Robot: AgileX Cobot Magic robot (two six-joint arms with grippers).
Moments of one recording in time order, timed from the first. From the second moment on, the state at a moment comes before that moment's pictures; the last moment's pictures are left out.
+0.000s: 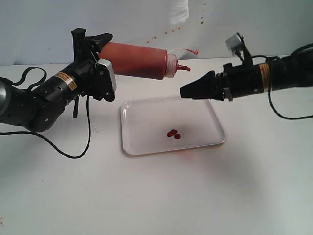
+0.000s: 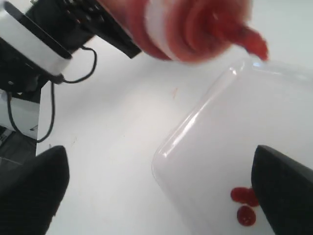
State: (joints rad) left arm -0.27 2.06 -1.00 0.26 -0.97 1.30; right arm 0.03 2.15 -1.34 -1.74 -1.21 1.65
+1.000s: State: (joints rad) left arm -0.27 2.06 -1.00 0.25 -1.05 0.69; right arm 0.29 2.31 -1.34 -0.92 -1.21 0.71
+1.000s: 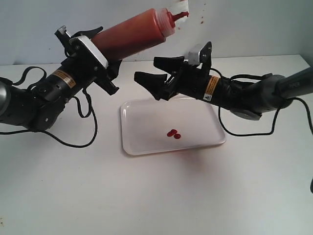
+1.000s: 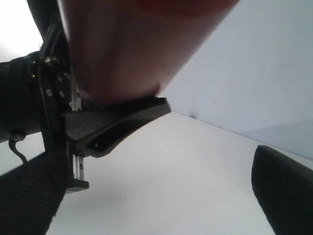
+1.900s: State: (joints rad) left arm -0.27 2.06 -1.00 0.48 -1.02 0.10; right arm 0.36 2.22 -1.40 -0.80 -1.21 0.71
